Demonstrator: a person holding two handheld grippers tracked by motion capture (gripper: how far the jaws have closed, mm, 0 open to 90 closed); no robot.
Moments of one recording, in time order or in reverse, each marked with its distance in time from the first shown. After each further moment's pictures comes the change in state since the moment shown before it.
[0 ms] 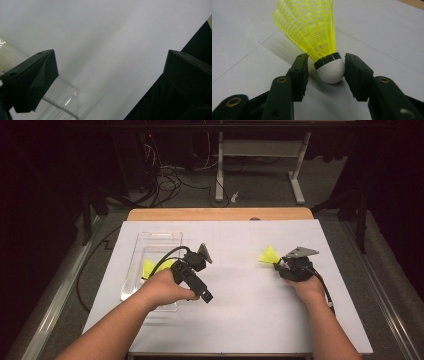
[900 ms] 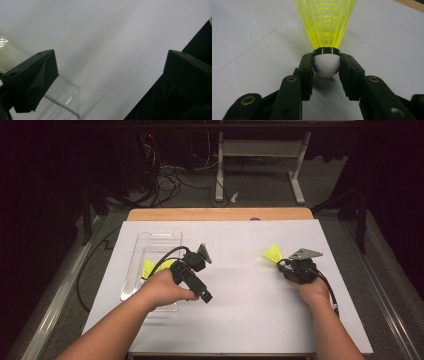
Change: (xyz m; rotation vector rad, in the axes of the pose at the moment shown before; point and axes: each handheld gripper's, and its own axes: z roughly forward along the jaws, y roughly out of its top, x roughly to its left) left arm -0.001 -0.001 -0.001 0.000 0.008 -0.003; right arm 0.000 -0.003 -0.014 0.002 0.002 -0.020
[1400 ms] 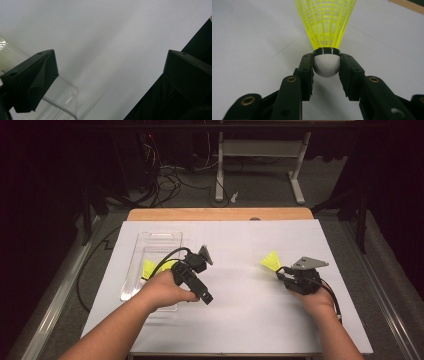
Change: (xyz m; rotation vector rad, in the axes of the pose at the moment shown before) left arm -0.004 0.001 0.003 0.006 0.006 0.012; right arm 0.024 -0.007 -0.033 -0.037 0.073 -0.025
